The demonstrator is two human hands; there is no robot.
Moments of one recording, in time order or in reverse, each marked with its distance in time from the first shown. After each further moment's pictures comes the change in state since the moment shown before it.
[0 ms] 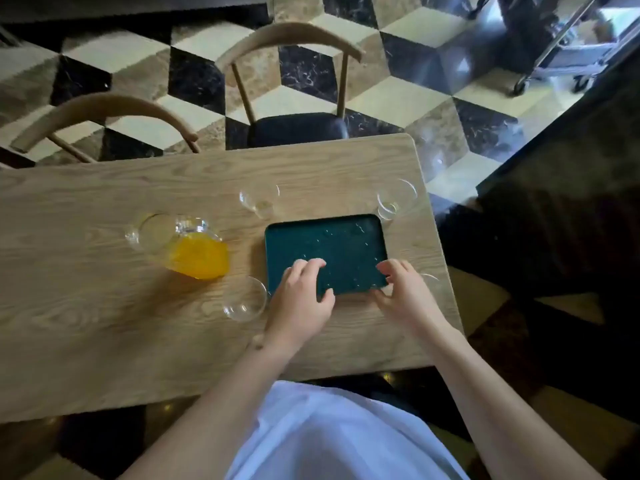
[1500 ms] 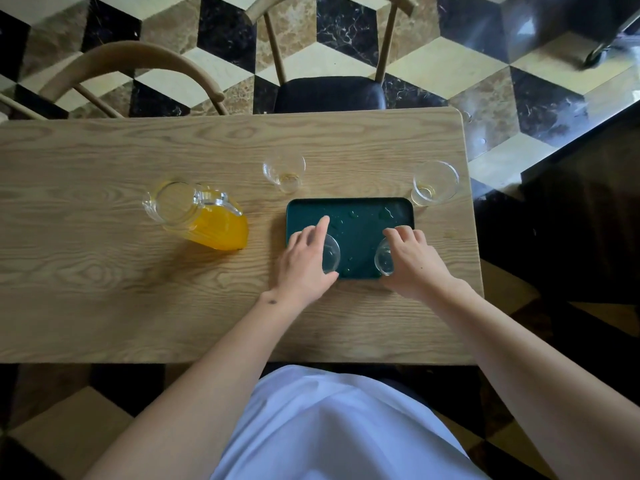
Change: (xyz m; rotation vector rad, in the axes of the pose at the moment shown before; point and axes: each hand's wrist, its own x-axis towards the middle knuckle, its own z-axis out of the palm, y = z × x) left_hand 0.044 -0.036 0.001 0.278 -0.091 -0.072; right_hand 0.074 -0.006 0.014 -0.602 -0.178 -0.217
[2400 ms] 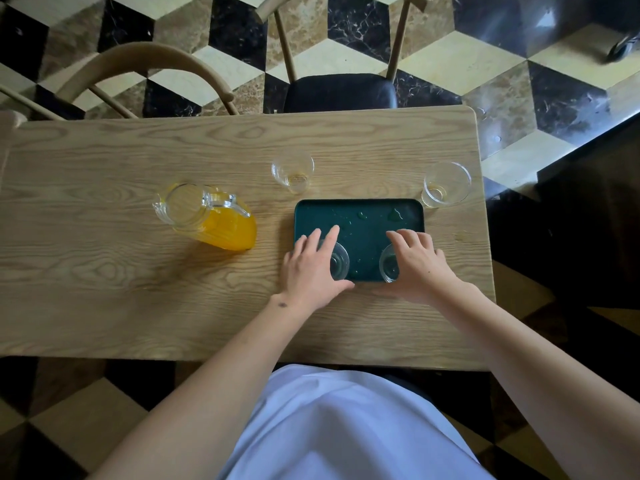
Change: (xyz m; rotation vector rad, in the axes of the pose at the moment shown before) left_hand 0.001 0.000 0.010 0.082 -0.077 -0.094; right_hand 0.003 0.000 0.004 0.060 -0.052 -0.004
